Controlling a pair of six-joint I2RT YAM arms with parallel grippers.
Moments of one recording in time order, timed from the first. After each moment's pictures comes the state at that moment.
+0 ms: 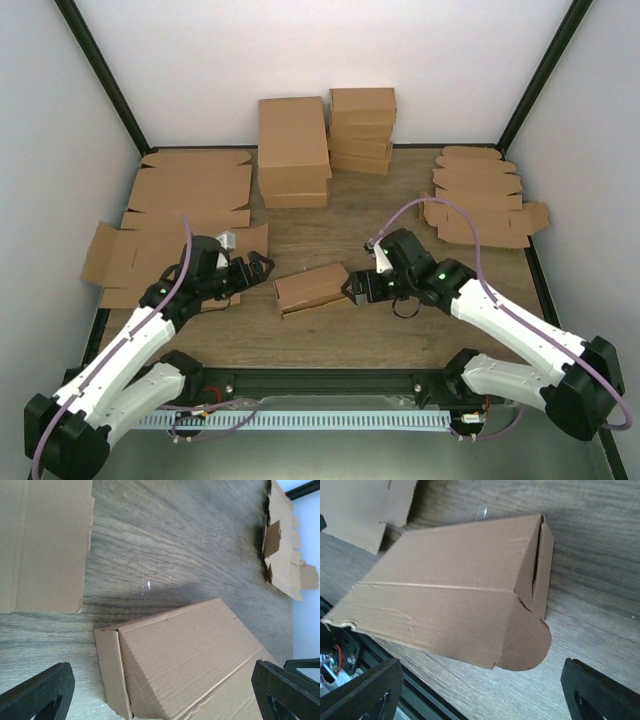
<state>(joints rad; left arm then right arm) -0.45 0.85 0.60 -0.48 0.26 -0.81 0.73 1.07 0.80 -0.64 -0.25 0.52</state>
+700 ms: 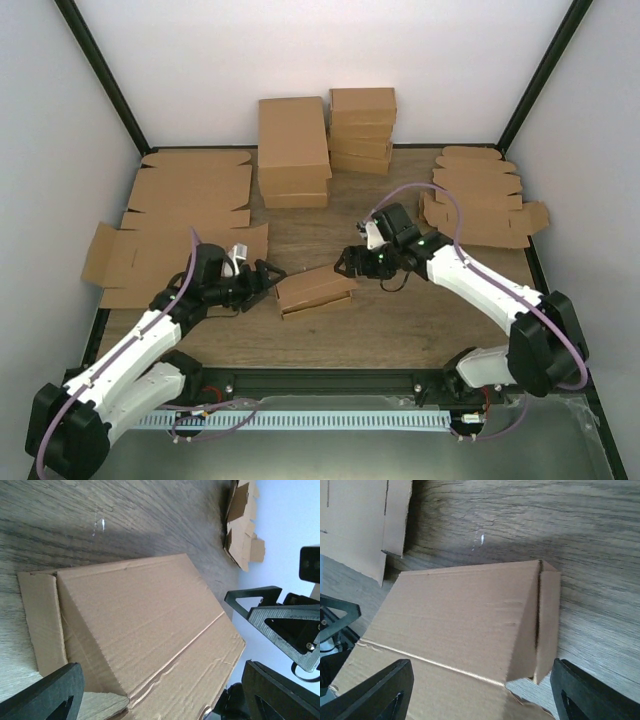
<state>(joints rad) -0.46 0.85 0.49 -0.31 0.51 -1.03 0.58 1.33 0.94 -0.58 -0.40 0.51</state>
